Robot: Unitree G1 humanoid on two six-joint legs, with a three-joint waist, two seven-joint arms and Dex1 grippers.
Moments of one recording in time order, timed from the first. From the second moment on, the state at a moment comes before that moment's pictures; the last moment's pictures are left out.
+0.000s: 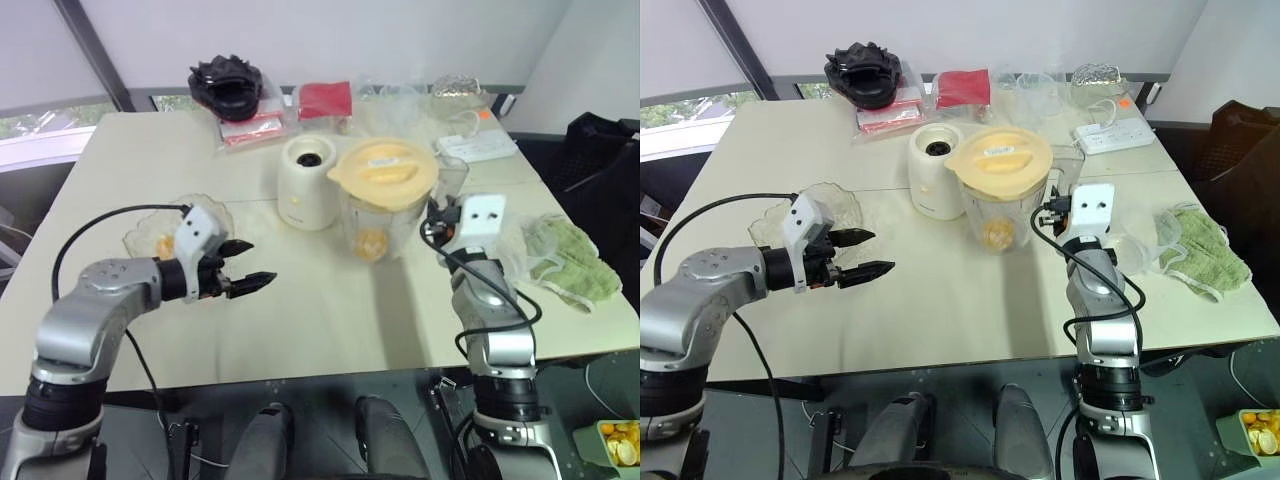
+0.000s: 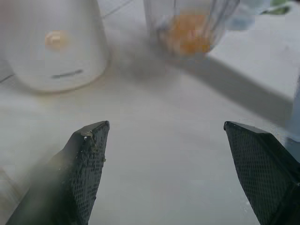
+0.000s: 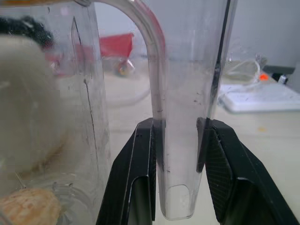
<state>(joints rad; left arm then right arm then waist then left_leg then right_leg) -0.28 0.67 0.11 -0.44 -0.42 0.87 -0.86 -0.34 -0.18 -0.14 -0.19 0.08 0.37 0.07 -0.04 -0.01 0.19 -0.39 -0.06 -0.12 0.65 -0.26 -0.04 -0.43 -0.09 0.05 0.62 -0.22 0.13</state>
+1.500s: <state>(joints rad) -0.07 0.48 0.08 -0.63 -0.43 0.71 -0.49 -1.38 -0.08 -0.08 1.02 0.03 0.11 -0.01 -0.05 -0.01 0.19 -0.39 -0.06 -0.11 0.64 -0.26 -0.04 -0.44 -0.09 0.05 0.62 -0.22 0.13</state>
